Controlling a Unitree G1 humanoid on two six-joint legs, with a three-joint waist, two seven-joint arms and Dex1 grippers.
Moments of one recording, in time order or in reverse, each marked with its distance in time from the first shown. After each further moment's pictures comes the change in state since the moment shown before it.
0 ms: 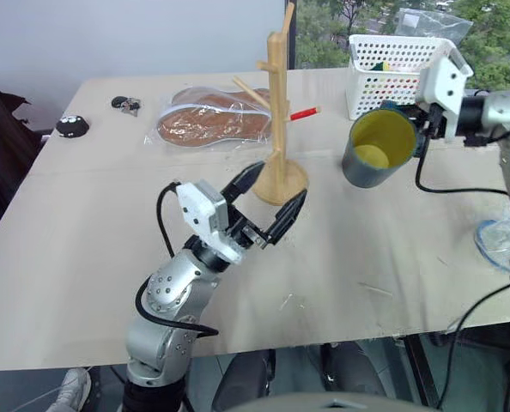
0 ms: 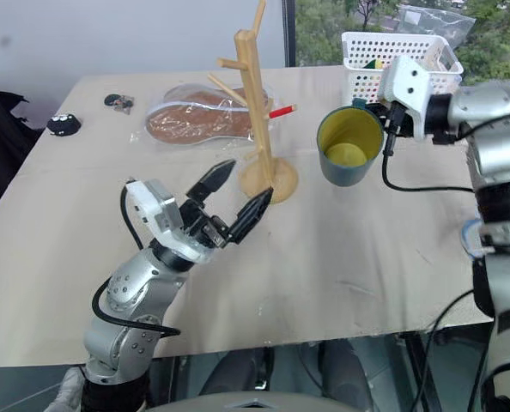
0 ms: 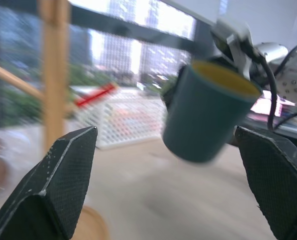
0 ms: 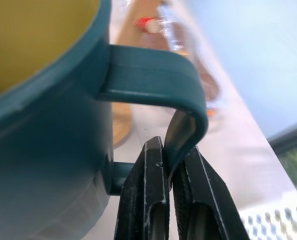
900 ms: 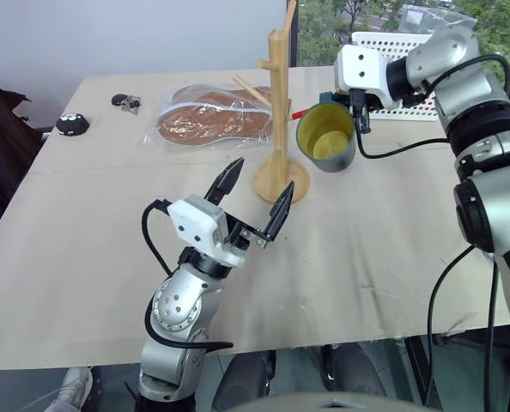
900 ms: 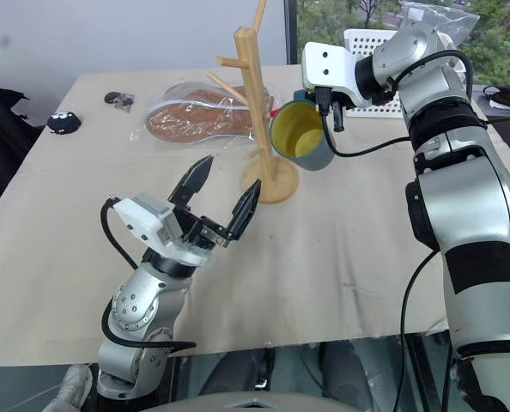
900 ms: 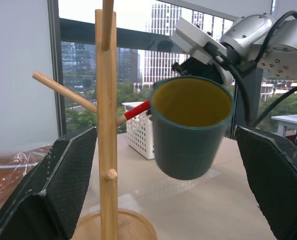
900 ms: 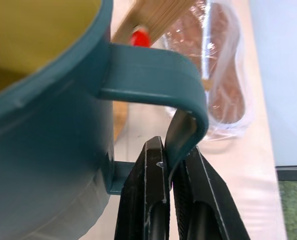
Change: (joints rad) left arm 0.069 -0.016 -0.054 0.004 0.142 -0.131 0.100; right arm -0.399 0.287 0.066 0.592 -0.343 -0.223 -0.108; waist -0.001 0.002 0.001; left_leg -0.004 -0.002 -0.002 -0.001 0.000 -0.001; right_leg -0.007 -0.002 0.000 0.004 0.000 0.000
